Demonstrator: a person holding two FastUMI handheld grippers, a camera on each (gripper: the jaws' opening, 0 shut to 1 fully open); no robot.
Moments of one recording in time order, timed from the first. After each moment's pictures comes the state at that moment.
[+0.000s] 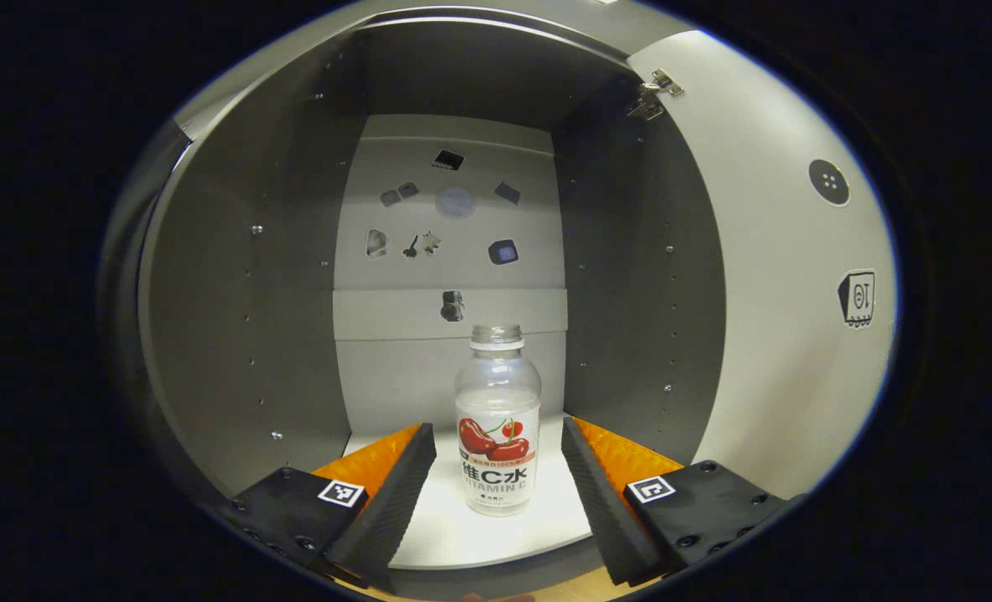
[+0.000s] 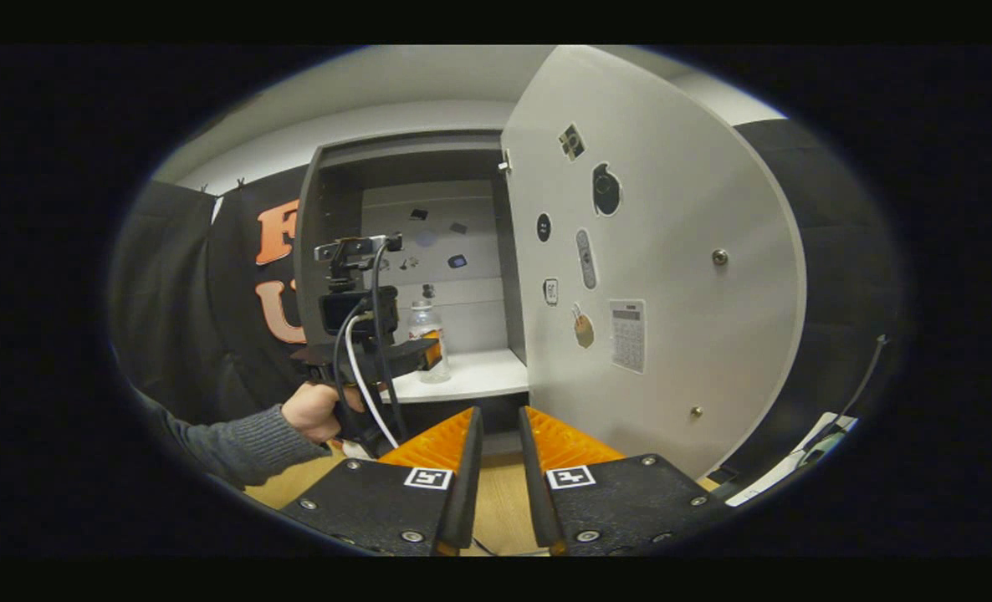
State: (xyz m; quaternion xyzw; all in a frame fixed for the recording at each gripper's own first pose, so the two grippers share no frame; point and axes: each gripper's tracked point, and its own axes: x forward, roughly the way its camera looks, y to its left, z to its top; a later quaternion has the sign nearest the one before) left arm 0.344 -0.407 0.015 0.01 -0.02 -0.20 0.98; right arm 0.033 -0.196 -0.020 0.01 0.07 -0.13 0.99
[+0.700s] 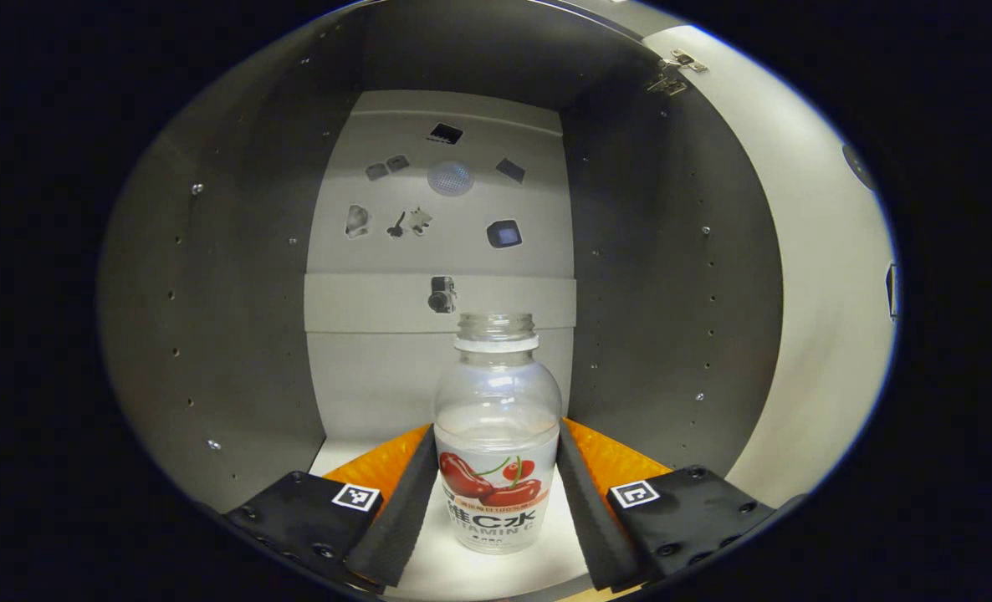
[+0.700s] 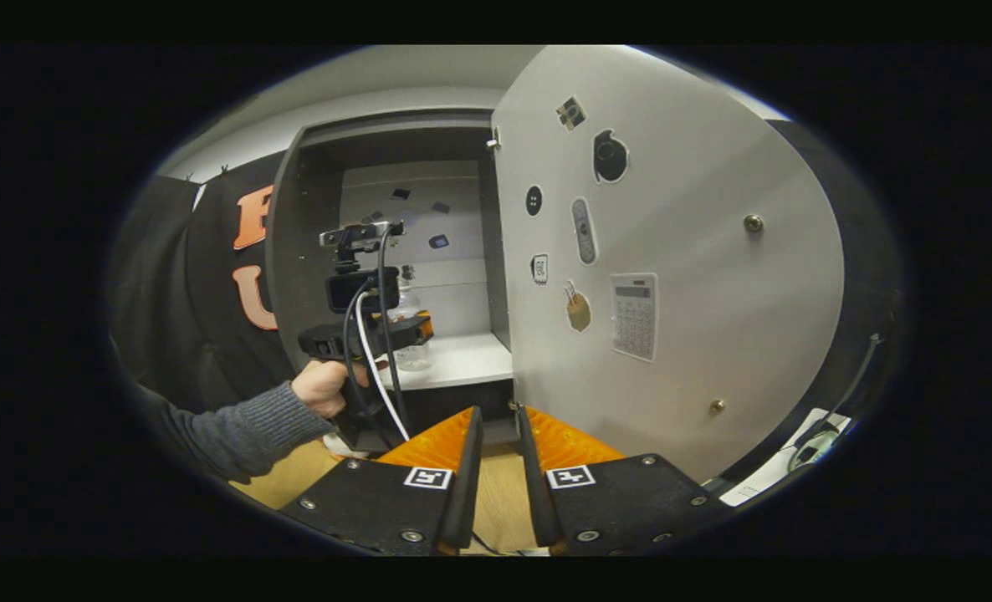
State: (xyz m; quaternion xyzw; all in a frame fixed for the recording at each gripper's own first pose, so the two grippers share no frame) left arm 0.381 -0.426 0.007 0.00 -0.01 -0.21 0.98; right arm 0.041 -0.209 -0.031 0.01 0.09 -0.16 0.98
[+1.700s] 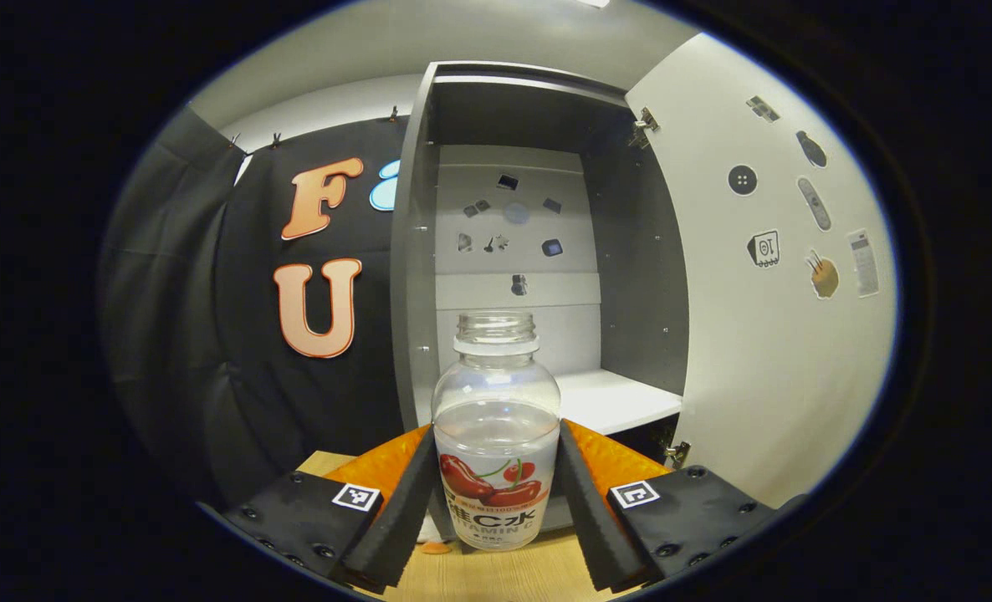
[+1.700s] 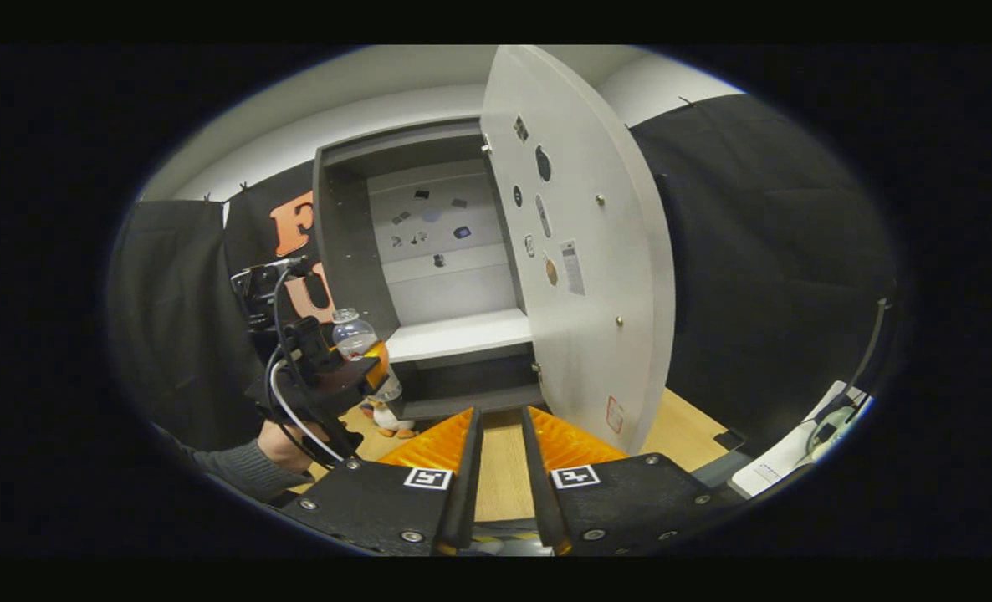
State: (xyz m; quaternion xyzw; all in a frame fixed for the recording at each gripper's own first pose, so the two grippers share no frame) left arm 0.175 -0.289 -0.047 0.02 -0.03 -0.11 0.99; right arm -0.066 -0.190 -0.056 0.07 0.13 -0.08 0.99
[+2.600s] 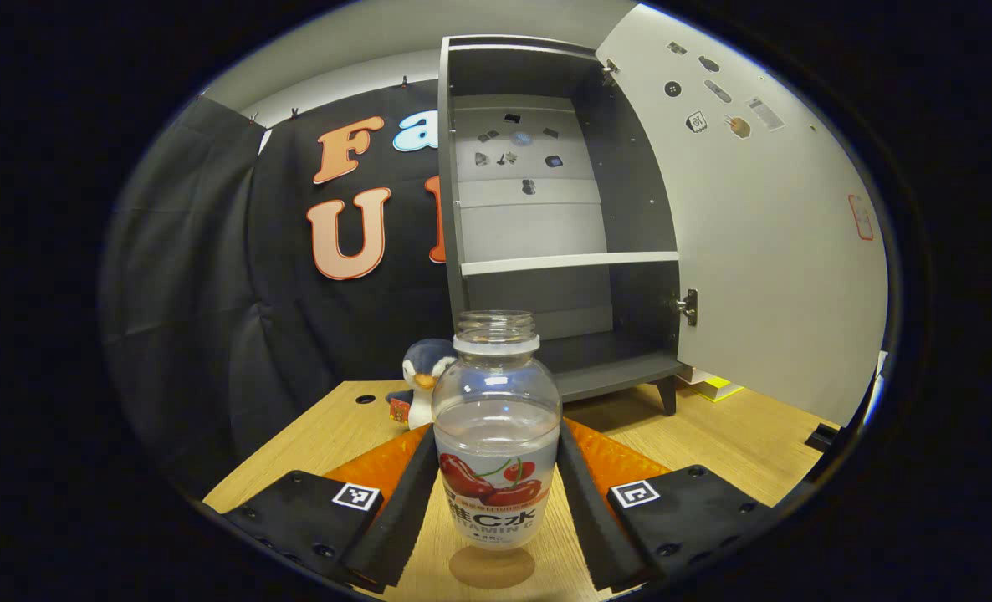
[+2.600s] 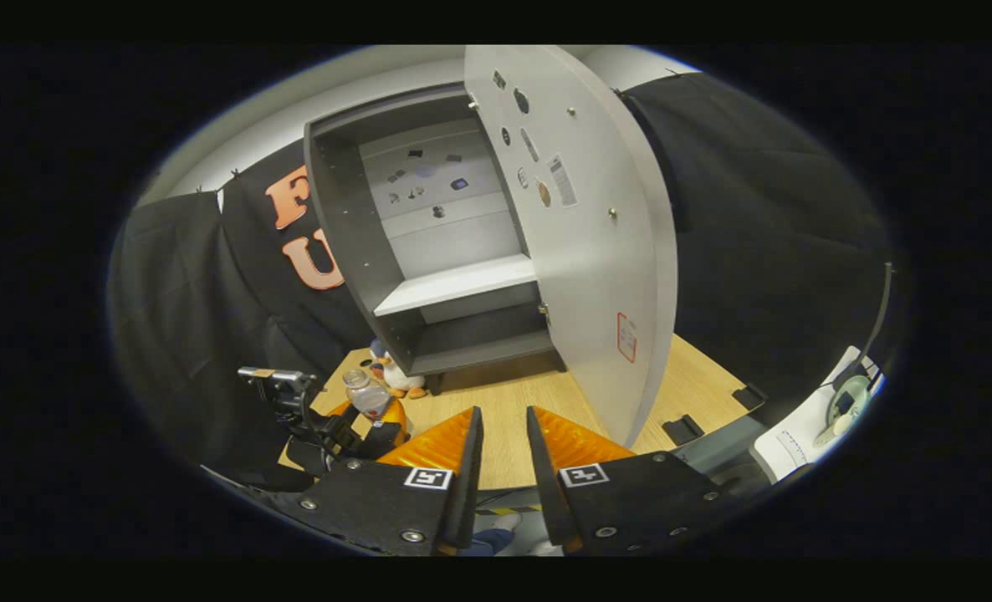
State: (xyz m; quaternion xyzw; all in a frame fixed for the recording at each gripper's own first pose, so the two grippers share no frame) left arm 0.093 -0.242 -0.247 0.05 0.04 -0.08 0.99; right arm -0.086 -0.185 -0.127 0.09 0.22 -0.06 0.97
